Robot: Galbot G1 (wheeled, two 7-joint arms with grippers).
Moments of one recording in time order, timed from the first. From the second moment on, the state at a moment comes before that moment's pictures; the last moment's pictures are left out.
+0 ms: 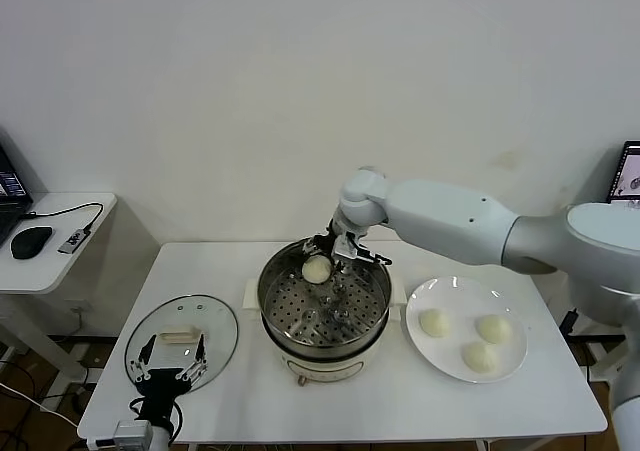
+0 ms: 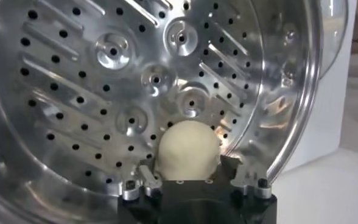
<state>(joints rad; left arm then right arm) 1.69 -1.27 -0.56 -2.10 -0.16 0.07 -0.22 0.47 1.21 -1.27 1.17 -0.28 0.44 -0.84</state>
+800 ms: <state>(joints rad) 1.69 -1.23 -0.57 -2.12 -0.16 0.07 -0.22 0.70 0.66 -1.34 1.62 0.16 -0.23 -1.01</state>
